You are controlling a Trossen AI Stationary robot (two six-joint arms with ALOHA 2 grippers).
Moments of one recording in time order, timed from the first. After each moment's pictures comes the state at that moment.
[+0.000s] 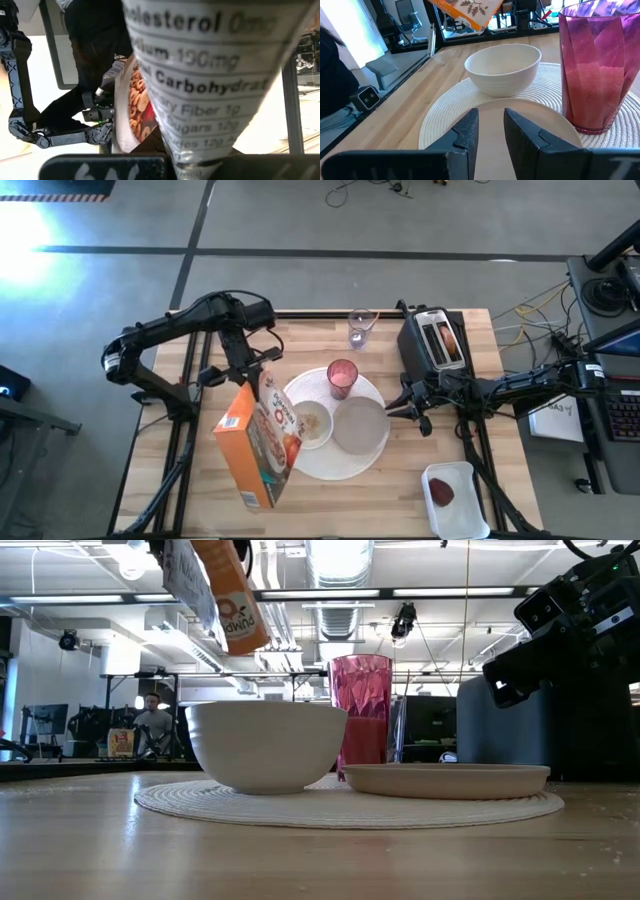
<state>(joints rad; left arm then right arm) 0.39 1.47 1.52 -1.52 1.30 -1.49 -0.11 0.91 0.01 0.73 -0.38 0.12</state>
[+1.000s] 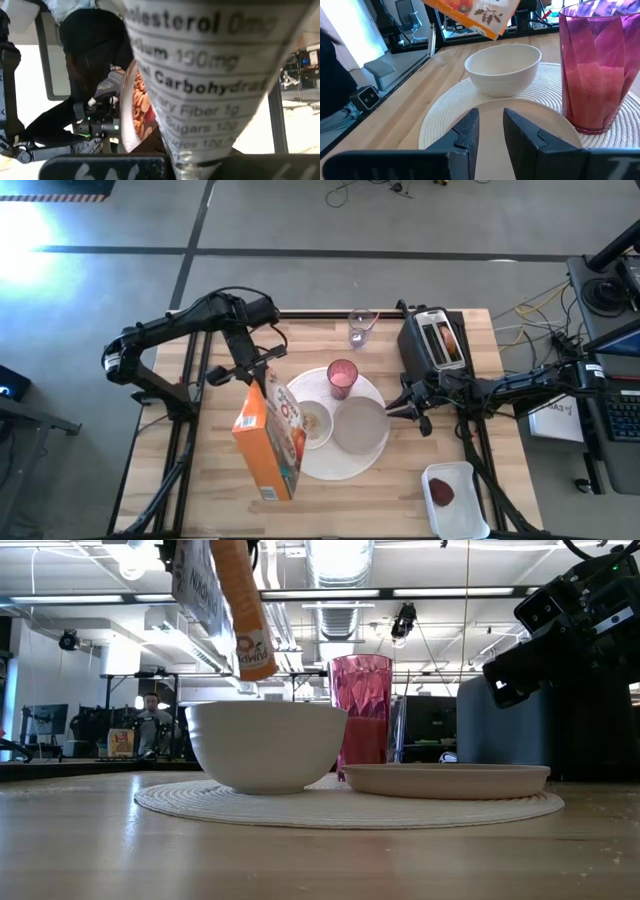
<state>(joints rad) 0.38 1.47 1.52 -1.40 1.22 -1.64 -0.11 0.91 0.01 0.73 -0.38 0.12</state>
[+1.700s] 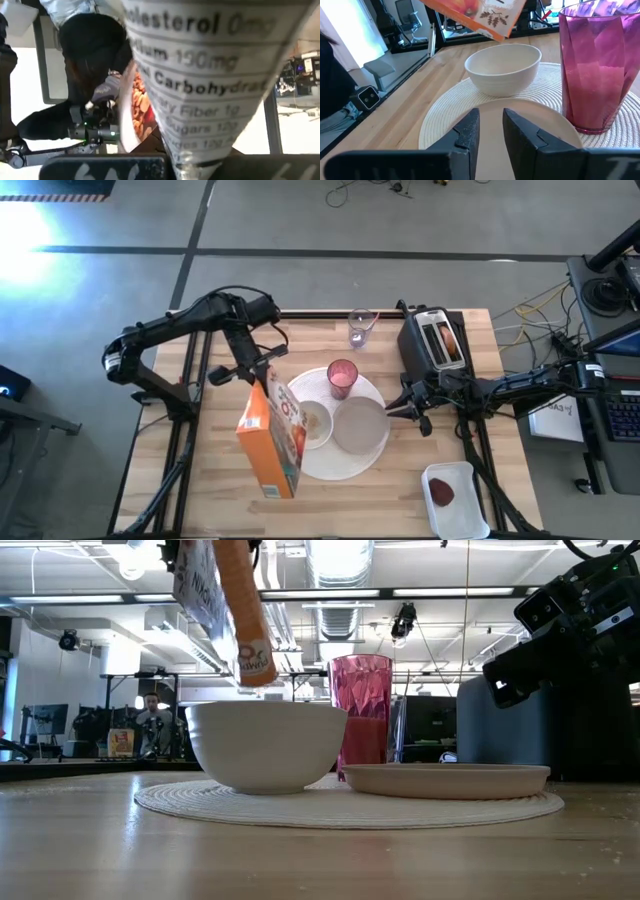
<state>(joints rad) 0.38 1.48 1.53 -1.37 1.19 -1.68 -0.11 0.91 0.01 0.73 -0.38 0.12</state>
